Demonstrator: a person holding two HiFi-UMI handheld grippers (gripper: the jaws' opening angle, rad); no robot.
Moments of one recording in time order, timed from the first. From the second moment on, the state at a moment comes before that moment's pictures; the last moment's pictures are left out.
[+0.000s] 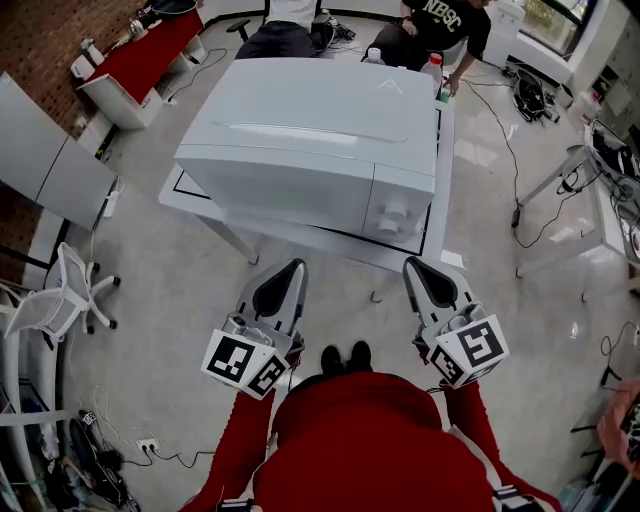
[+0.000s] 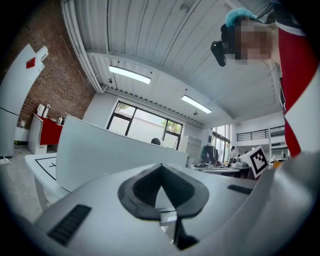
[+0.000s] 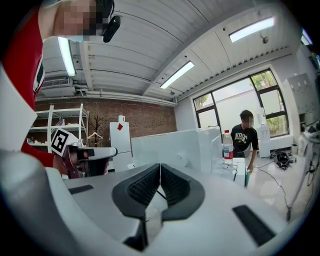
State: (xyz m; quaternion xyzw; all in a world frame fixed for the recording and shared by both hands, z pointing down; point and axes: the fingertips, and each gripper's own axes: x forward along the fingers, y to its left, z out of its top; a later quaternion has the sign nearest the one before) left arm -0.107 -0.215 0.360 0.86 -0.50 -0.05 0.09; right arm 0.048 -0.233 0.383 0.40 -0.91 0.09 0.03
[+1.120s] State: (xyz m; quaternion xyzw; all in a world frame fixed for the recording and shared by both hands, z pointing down) left arm -0.118 -0.207 0.374 0.84 -0.54 -0.01 0.07; right arm 0.033 -0.223 0.379 0.38 -0.92 0.05 0.05
